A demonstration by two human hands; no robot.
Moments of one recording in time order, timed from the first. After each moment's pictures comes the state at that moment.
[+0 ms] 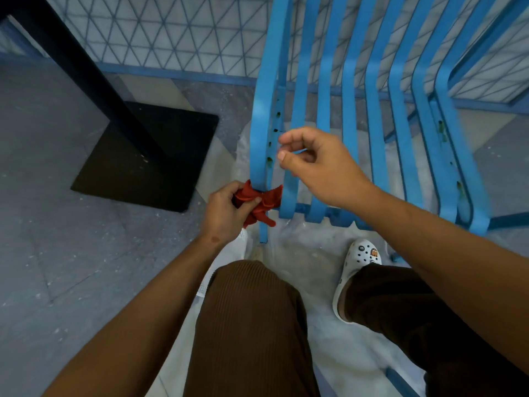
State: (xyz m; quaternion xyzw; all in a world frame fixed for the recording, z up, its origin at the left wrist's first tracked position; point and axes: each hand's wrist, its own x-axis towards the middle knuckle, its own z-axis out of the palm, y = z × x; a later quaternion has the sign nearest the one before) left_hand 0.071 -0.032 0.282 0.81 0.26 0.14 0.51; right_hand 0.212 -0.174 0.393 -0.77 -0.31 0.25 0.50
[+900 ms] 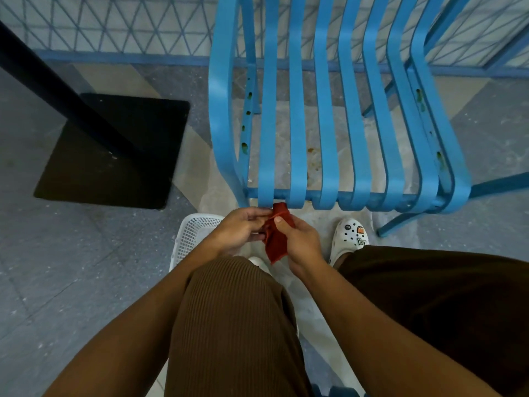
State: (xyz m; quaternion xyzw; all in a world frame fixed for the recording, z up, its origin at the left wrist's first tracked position) left_hand 0.092 -0.075 0.218 0.59 0.31 -0.18 0.73; right_hand 0.133 -0.220 0.217 -0.63 0.23 0.35 0.65
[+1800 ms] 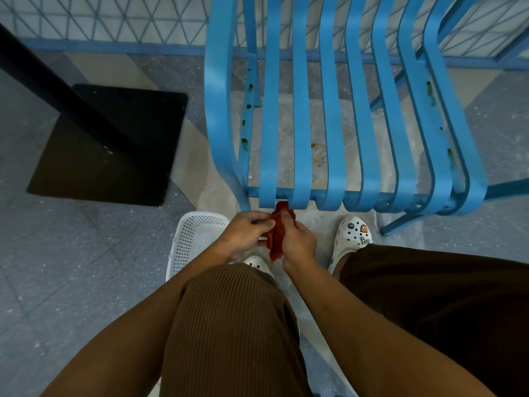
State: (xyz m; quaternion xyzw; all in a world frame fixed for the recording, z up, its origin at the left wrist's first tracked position) left_hand 0.100 -0.087 0.198 0.58 0.35 -0.17 0.71; right_hand 0.135 -0.201 0.191 -0.65 0.31 0.30 0.62
